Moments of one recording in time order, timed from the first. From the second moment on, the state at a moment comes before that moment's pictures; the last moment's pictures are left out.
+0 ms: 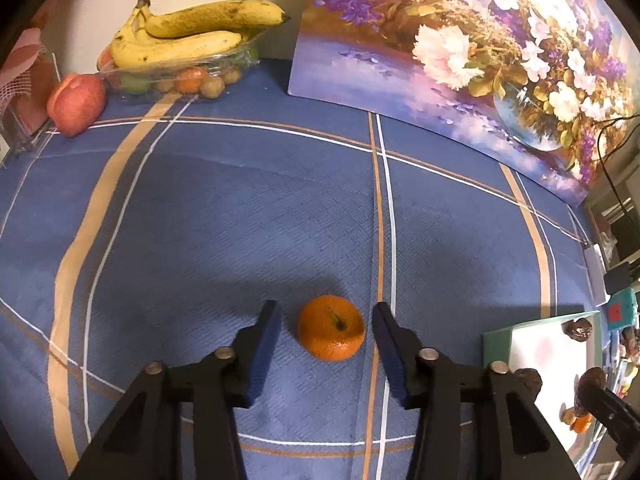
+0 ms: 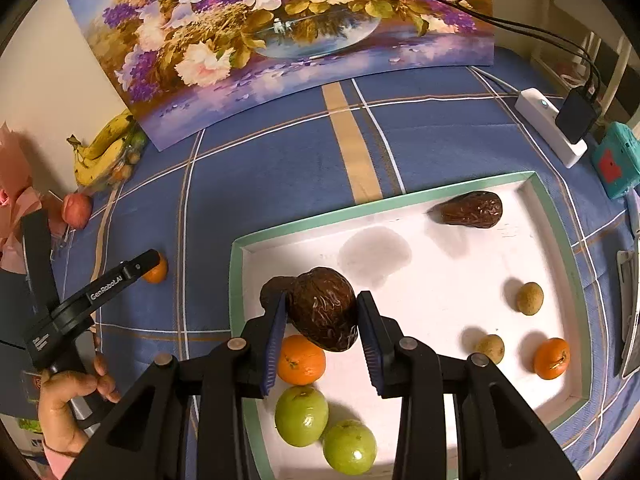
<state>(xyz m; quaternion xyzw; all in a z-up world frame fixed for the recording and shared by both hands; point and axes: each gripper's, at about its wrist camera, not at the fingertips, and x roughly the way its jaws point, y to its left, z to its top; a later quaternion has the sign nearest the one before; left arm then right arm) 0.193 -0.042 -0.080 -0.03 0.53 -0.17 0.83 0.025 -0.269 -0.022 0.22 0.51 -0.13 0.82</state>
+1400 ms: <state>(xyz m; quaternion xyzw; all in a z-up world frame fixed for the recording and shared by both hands) 0.083 -0.160 -0.037 0.11 0.55 -0.32 0.76 -0.011 -0.340 -0.055 0.27 0.54 -0.19 0.78</state>
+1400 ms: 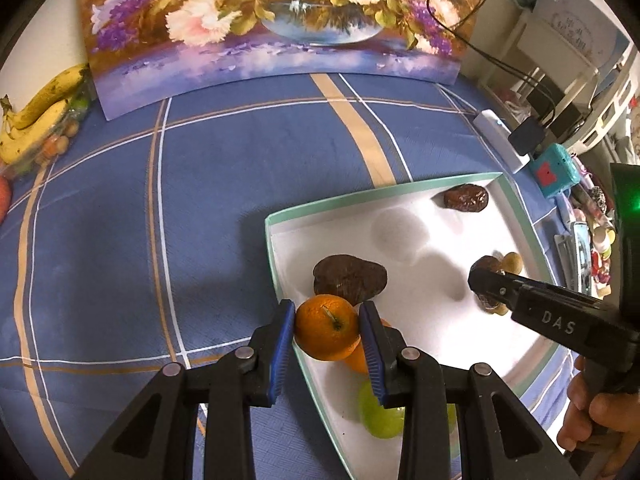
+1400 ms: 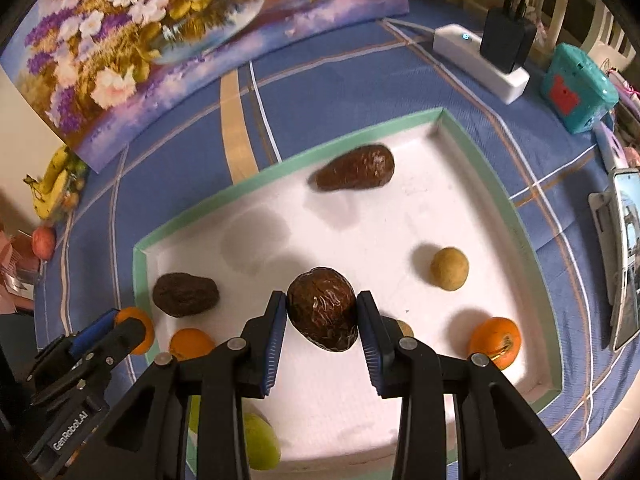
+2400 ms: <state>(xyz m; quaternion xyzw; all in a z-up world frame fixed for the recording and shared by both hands) 0.078 -0.110 -0.010 0.04 0.54 -0.29 0.79 -0.013 -0.323 -0.058 0.23 0.55 -0.20 0.77</state>
